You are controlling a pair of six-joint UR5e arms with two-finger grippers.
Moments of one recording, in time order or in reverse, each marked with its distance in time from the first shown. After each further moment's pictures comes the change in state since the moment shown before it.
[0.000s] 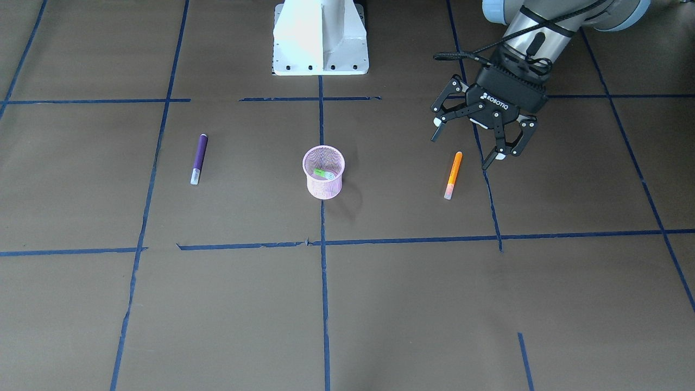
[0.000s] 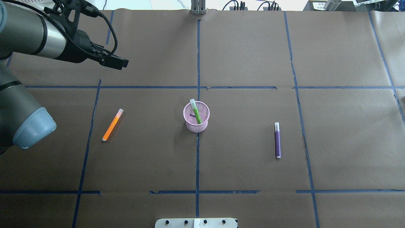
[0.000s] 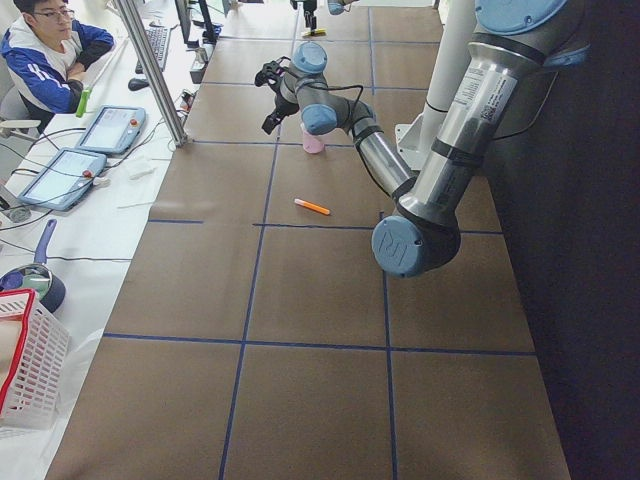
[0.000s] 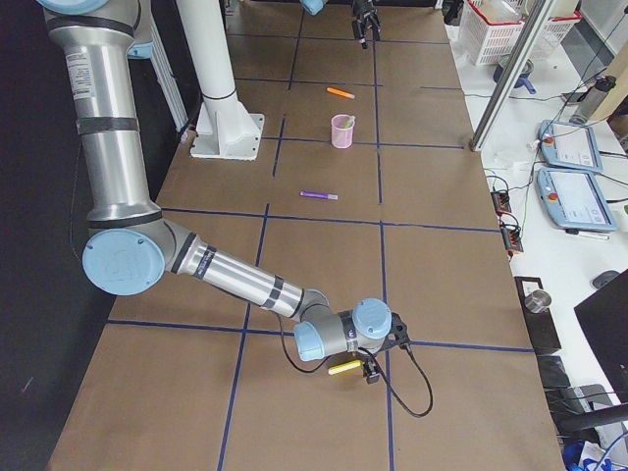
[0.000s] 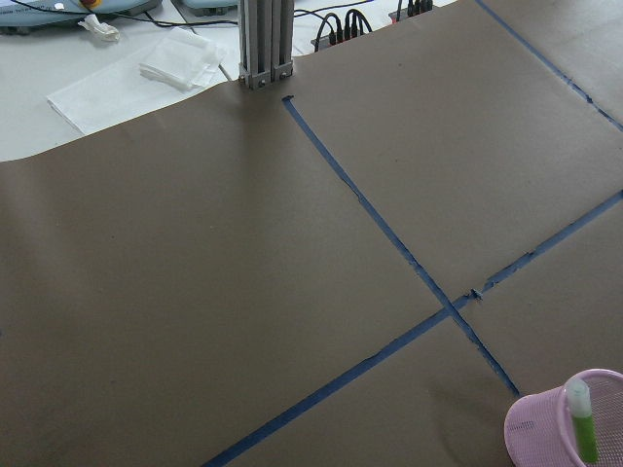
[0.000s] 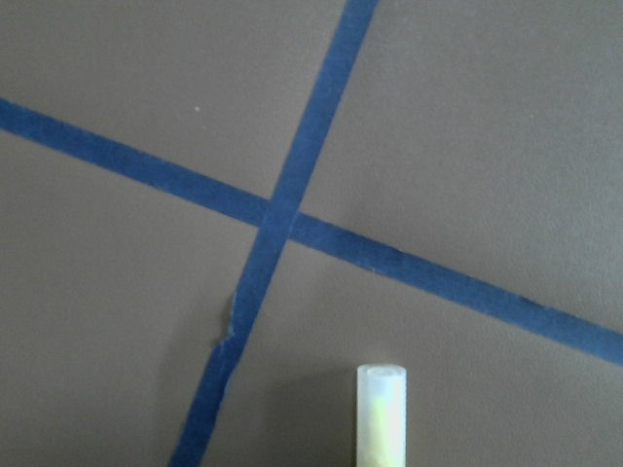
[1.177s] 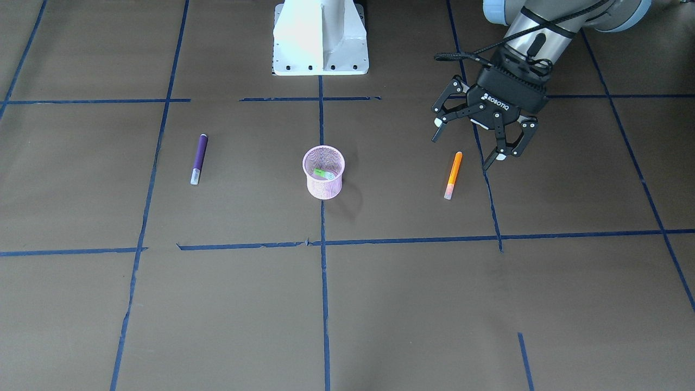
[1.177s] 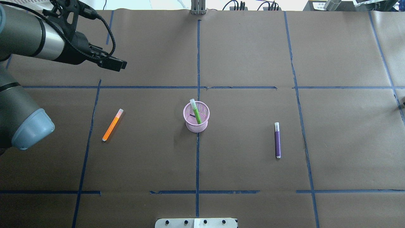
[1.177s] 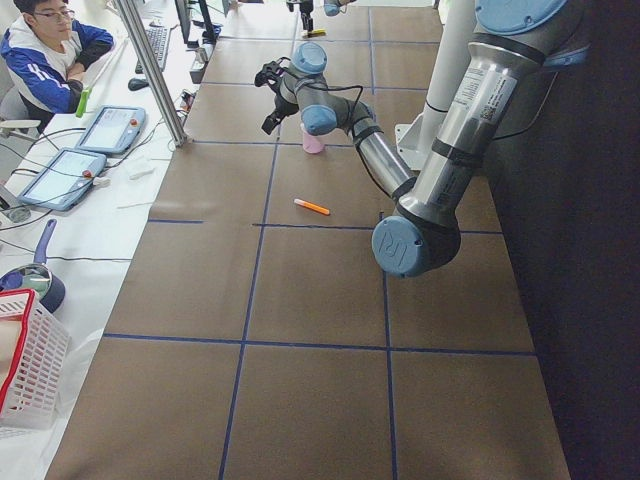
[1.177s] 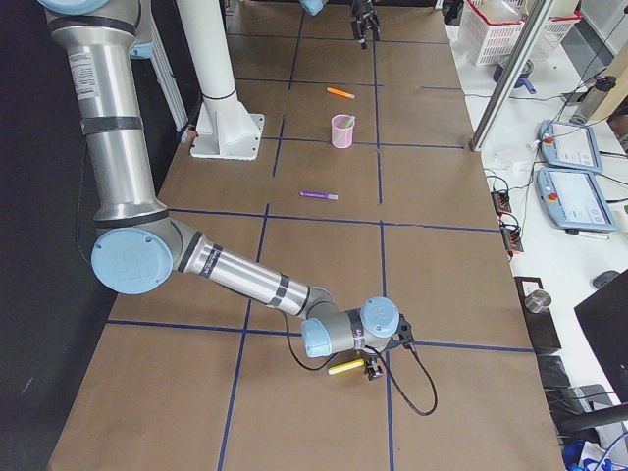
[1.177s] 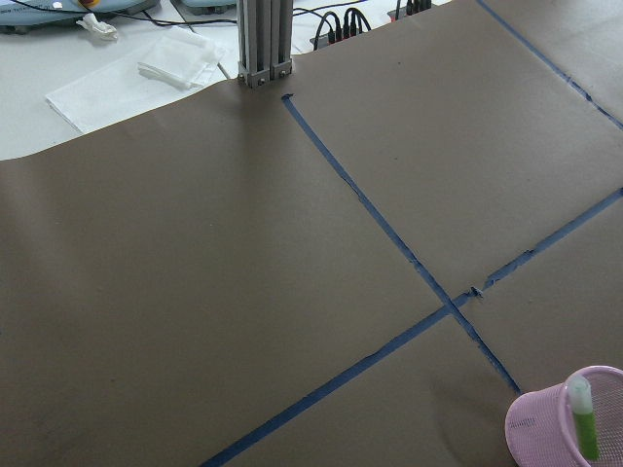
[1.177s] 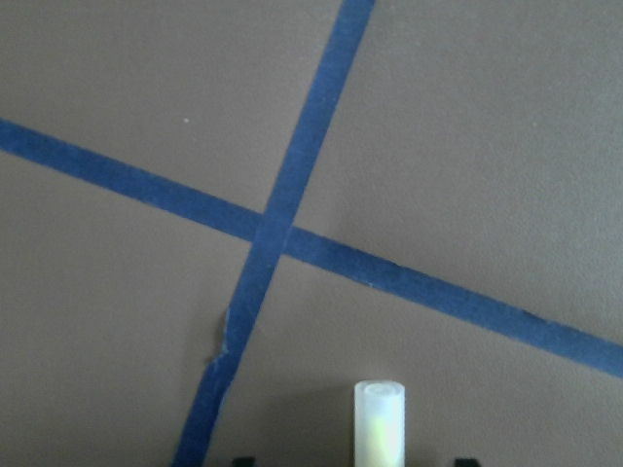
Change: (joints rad) left arm 0.001 0.015 0.000 -0.014 -0.002 0.002; right arm -0.002 0.017 -0.015 -0.034 0.000 -0.010
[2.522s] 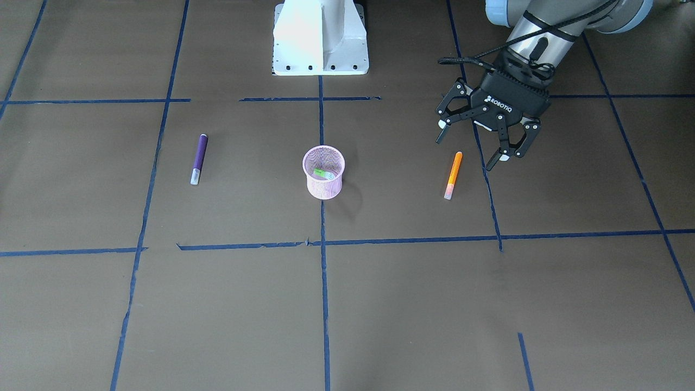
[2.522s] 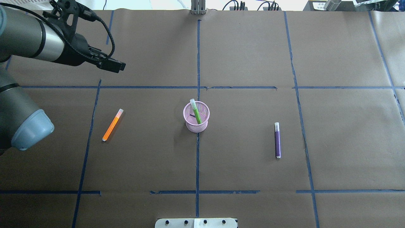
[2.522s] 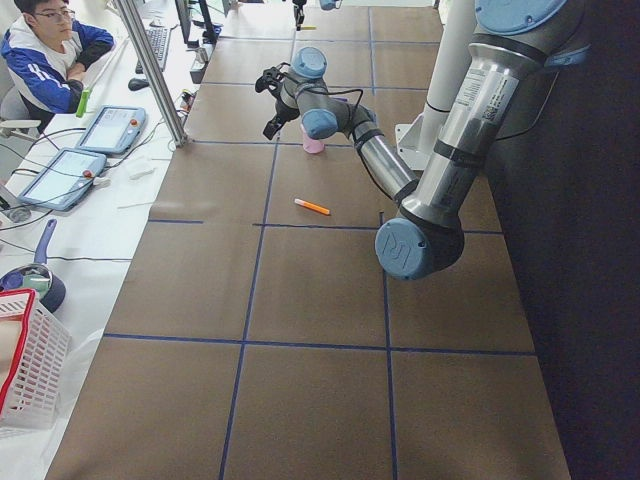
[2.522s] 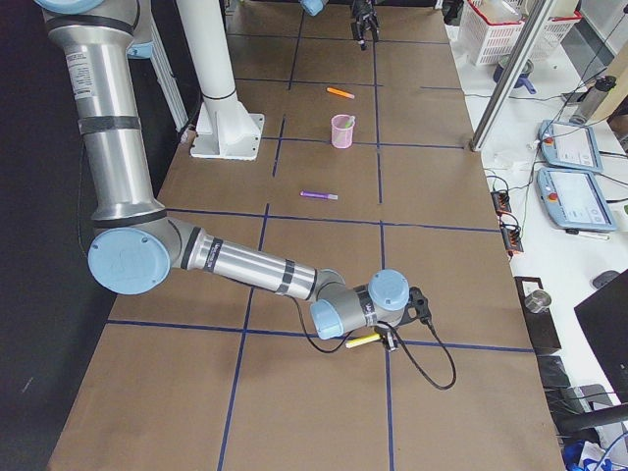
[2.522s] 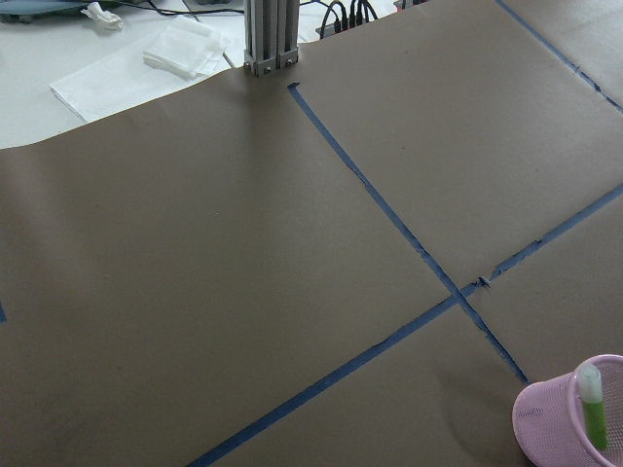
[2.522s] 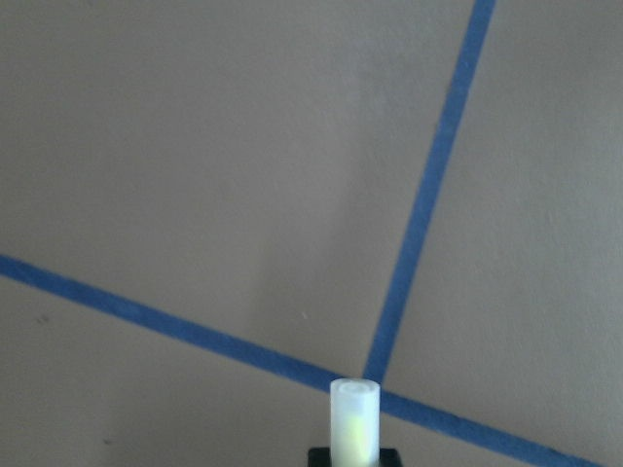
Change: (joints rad) left arm 0.001 0.014 0.008 0.022 -0.022 0.001; right arm 0.026 0.002 0.197 0.013 0.016 0.173
